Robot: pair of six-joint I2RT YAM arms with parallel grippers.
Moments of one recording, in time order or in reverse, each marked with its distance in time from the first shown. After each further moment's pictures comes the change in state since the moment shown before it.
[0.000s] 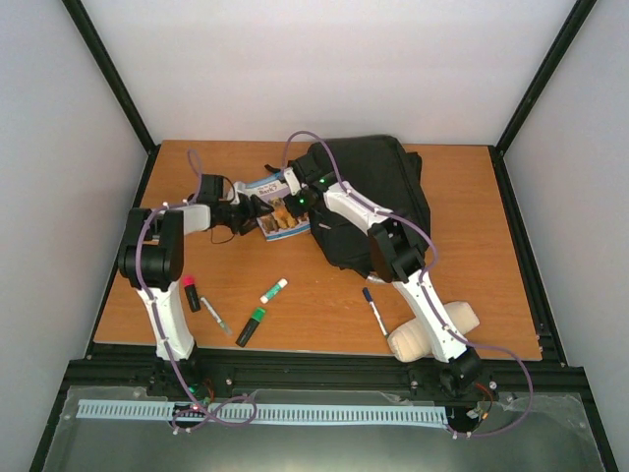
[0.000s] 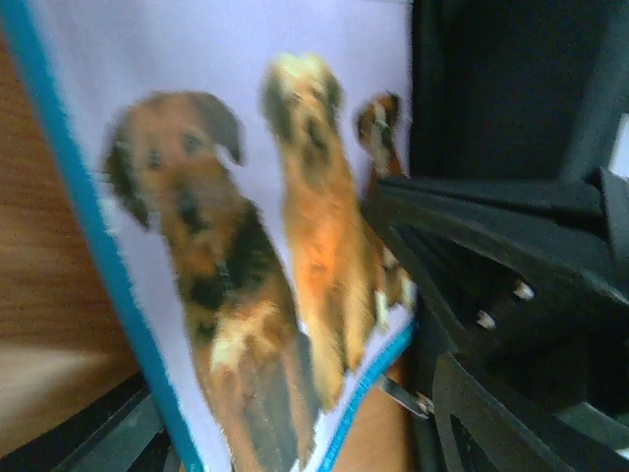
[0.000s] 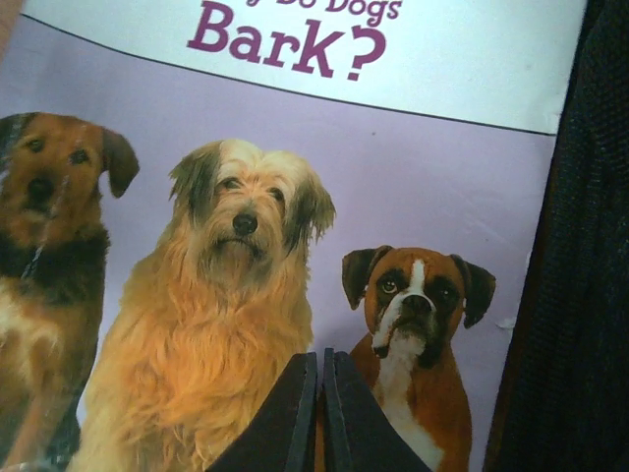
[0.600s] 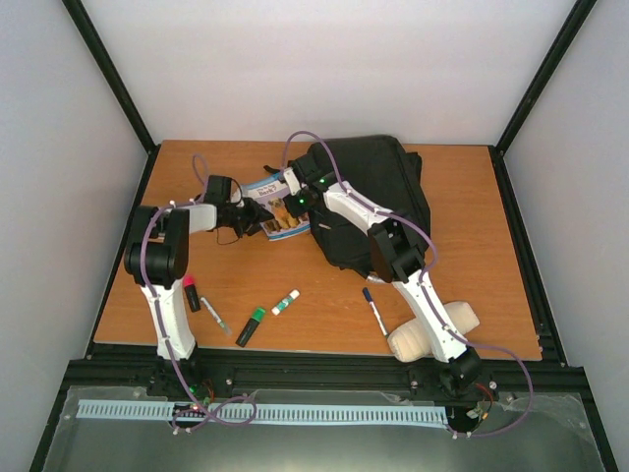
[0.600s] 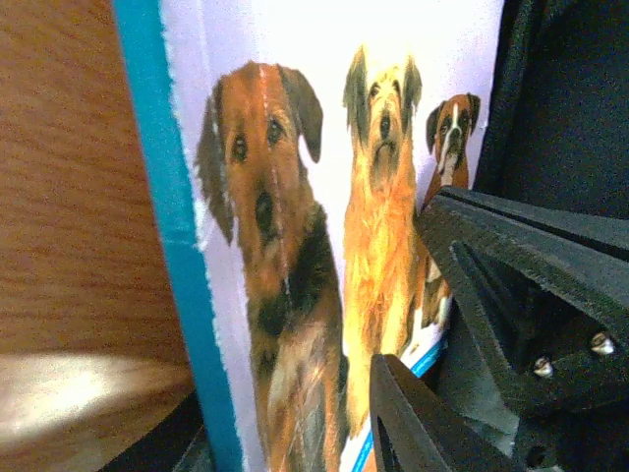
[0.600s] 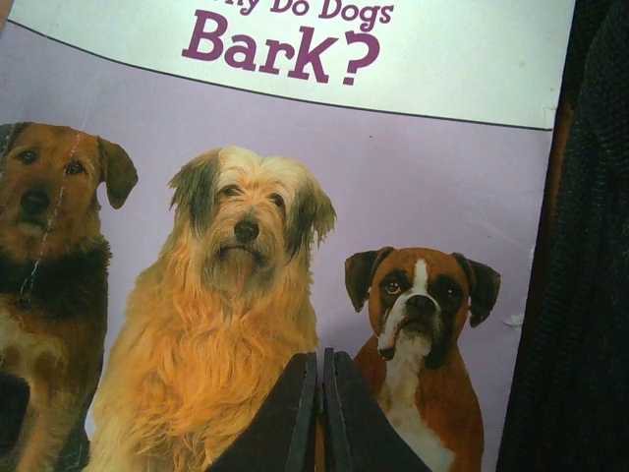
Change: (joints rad) left arm -0.047 0.039 0.020 -0.021 -0.026 -0.146; right arm 0.000 0.001 0.002 0.000 -0.003 -0.006
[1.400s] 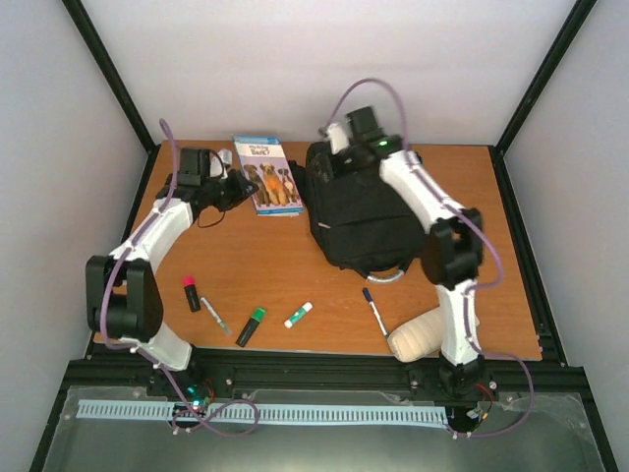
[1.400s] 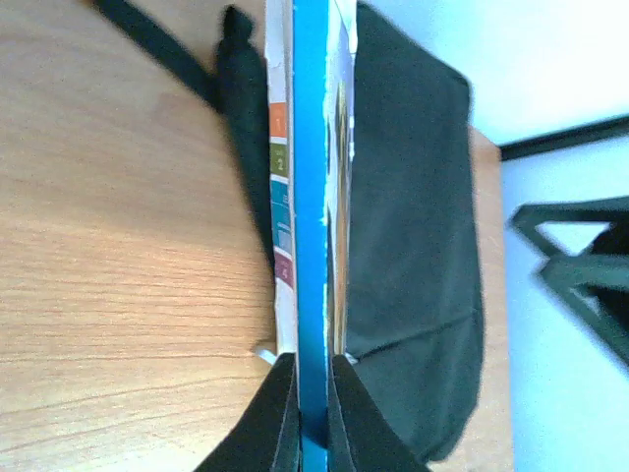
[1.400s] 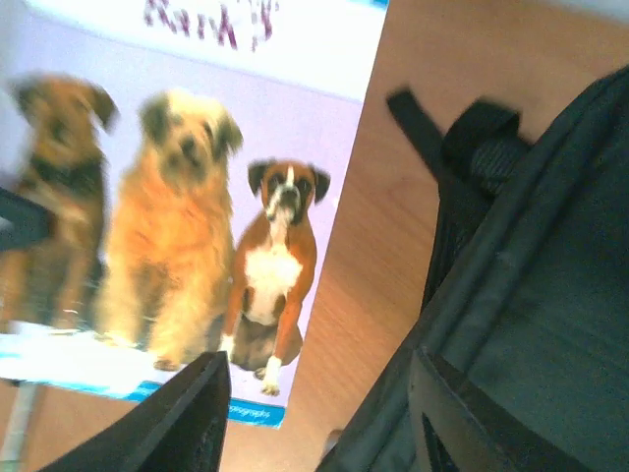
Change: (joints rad) left arm -0.006 -0.406 0.036 -0.241 -0.144 0.134; right arm -0.146 -0.369 -0.182 -0.100 -0.274 0.024
